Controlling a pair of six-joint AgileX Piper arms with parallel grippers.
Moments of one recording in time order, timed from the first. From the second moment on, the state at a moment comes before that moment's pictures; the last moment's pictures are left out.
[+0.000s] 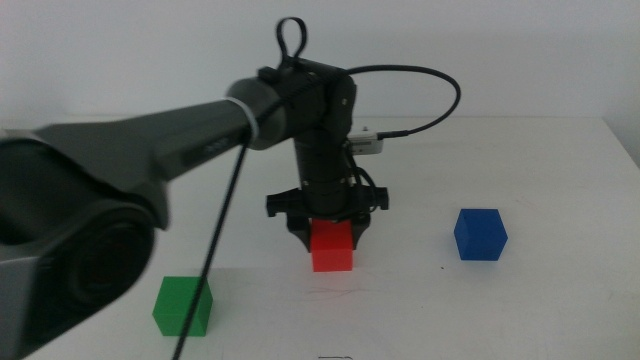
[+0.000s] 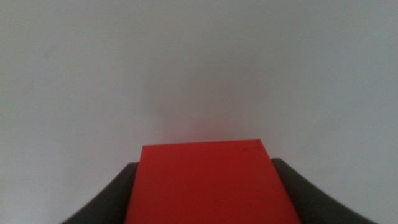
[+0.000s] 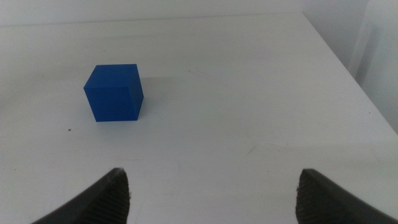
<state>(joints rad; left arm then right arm) -0.61 2.20 -1.85 -0.11 1.22 -0.54 0.03 -0.01 0.03 -0.06 0.38 0.10</state>
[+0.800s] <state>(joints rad) -0.62 2.30 -1.92 -0.14 1.21 -0.52 0.03 -0.01 0.03 -0.06 0.38 0.10</state>
